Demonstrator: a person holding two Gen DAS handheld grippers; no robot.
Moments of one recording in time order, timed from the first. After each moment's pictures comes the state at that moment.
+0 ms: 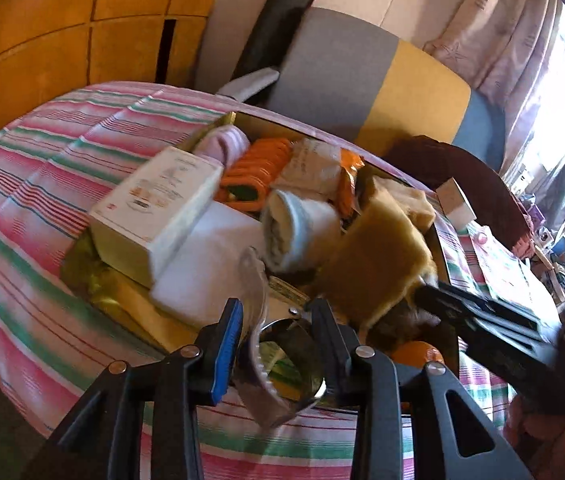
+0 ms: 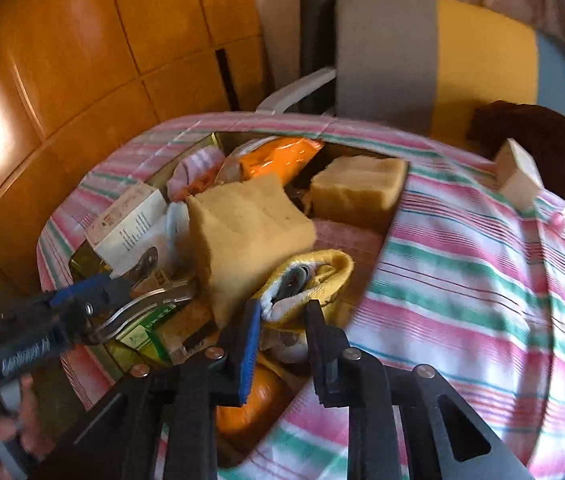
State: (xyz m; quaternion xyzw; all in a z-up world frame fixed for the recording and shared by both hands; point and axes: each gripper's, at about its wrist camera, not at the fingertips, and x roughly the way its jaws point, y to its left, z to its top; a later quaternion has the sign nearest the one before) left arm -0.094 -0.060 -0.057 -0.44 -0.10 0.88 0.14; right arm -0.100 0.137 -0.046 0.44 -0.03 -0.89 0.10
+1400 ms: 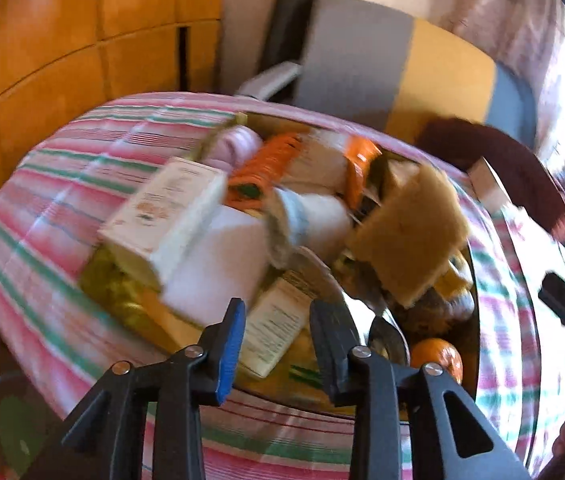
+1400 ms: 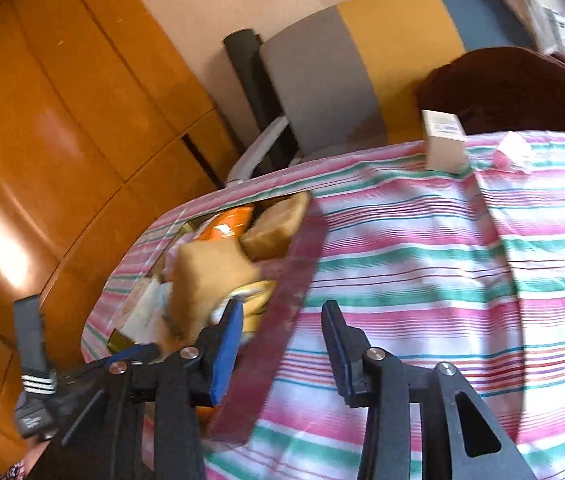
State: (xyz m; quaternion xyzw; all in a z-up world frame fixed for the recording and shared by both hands) left arm -0.095 -0.036 -0.044 -0.44 -0.05 0.89 0.05; right arm -0.043 0.257 -0.027 0.34 -0.23 -0.91 0.07
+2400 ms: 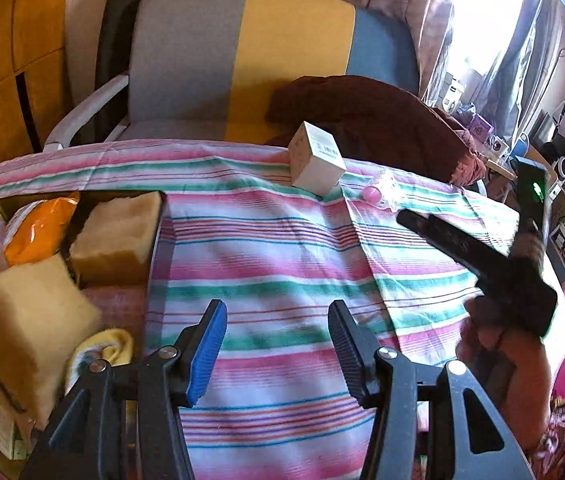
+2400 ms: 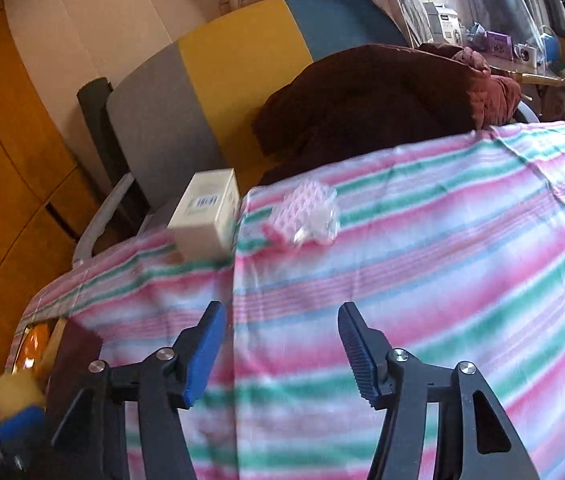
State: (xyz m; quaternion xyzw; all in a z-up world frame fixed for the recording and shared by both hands) left arm -0.117 0.197 -0.023 -0.45 0.03 0.85 0.27; right arm -0.111 0.443 -0.059 0.33 -0.24 -0.90 -0.14
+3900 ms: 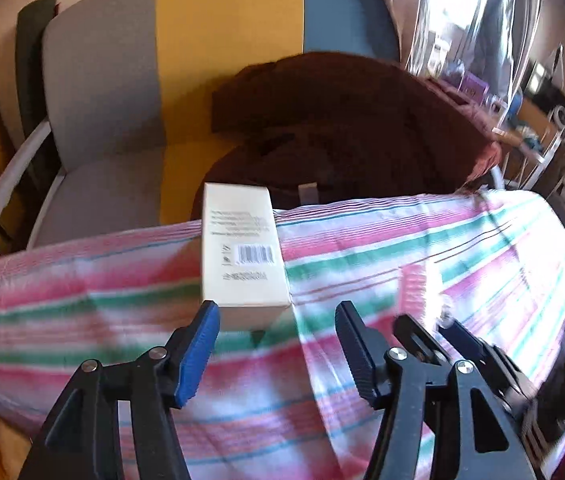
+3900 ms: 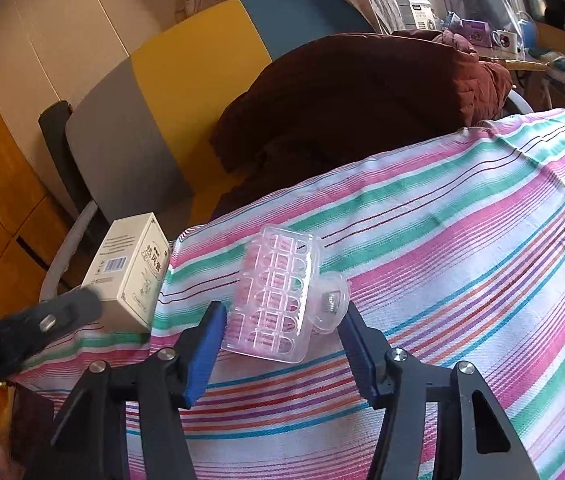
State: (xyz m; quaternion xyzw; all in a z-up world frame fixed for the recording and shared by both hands) left arm -0.258 0.377 -0.044 -0.46 0.12 0.83 0.30; right arm -0.155 0.504 -0.088 0.32 -0.26 -0.89 -0.19
